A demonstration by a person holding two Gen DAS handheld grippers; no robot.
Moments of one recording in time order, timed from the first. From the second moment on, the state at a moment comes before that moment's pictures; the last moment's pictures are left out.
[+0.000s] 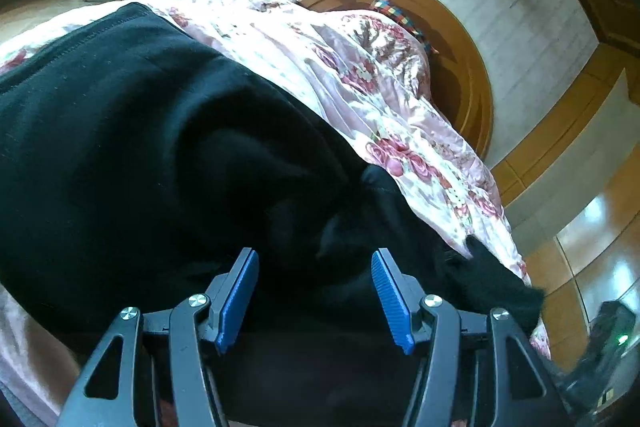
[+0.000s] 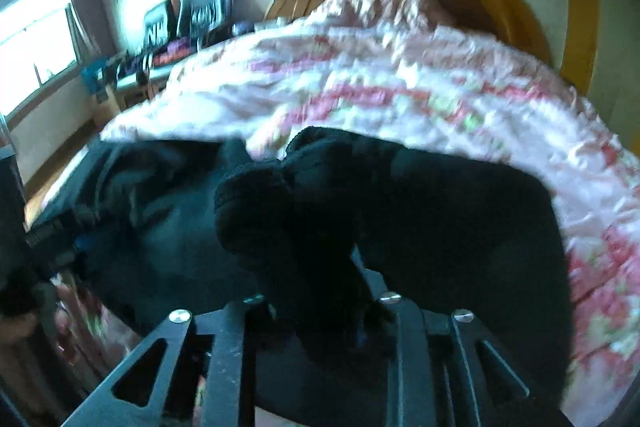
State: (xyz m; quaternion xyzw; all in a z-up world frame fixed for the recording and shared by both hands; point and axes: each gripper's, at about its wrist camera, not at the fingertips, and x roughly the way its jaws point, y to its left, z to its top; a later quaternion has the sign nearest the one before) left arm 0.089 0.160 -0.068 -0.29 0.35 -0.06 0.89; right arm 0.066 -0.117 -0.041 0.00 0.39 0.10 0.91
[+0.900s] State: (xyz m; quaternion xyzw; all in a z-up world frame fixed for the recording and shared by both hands) left arm 0.063 0.205 -0.055 -0.30 0.29 0.09 0.90; right arm 0.071 -0.116 -0.057 0.08 0.39 0.19 0.90
